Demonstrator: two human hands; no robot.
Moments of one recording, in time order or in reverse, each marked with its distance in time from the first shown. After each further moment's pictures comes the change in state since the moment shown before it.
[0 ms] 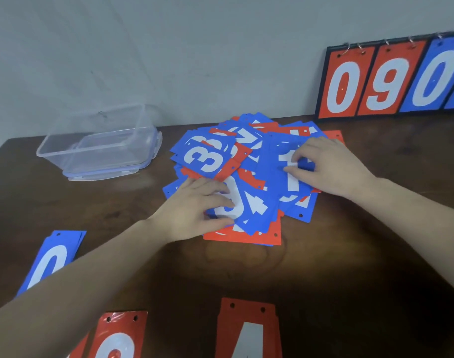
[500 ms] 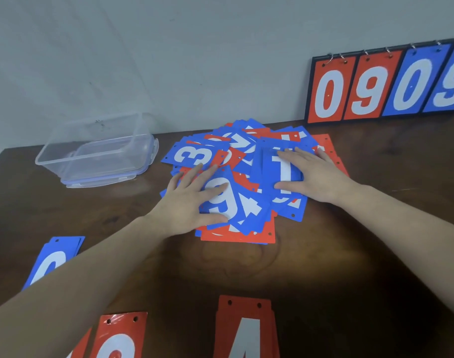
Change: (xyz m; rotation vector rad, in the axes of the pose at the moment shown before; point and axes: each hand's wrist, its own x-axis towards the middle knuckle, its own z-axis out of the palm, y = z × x) left_hand 0.006 -0.007 -0.006 0.154 -0.220 -0.250; right_hand -0.007 -0.003 0.013 0.088 -0.254 0.157
